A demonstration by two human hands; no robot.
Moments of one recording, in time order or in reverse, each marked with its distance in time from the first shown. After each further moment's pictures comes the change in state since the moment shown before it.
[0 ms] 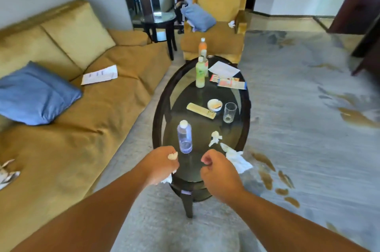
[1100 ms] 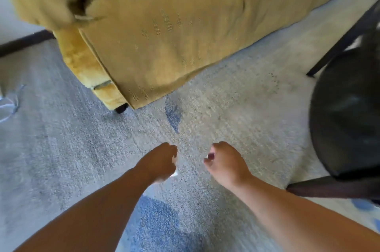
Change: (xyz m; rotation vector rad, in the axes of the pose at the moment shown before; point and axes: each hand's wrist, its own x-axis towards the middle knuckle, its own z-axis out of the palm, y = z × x) left_hand -0.045 -0.610 0.186 0.055 0.175 -0.473; right_hand -0.019 0.129 0.558 -0.461 -0.675 -0.523
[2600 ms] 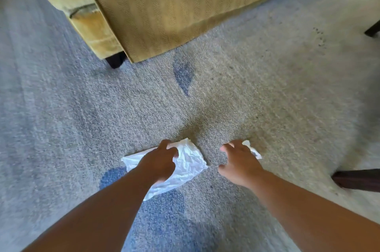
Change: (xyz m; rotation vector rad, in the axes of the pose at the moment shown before) left_hand 0.059 -0.117 0.179 0.096 -0.124 -0.147; right_hand 0.046 0.108 0.173 -0.232 -0.362 0.097
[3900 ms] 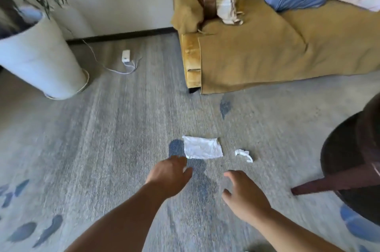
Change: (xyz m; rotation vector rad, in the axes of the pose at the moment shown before) left_hand -0.472 0.121 -0.098 -0.194 0.462 -0.189; right_hand -0.419 -0.083 -0.122 0.010 0.053 -0.365
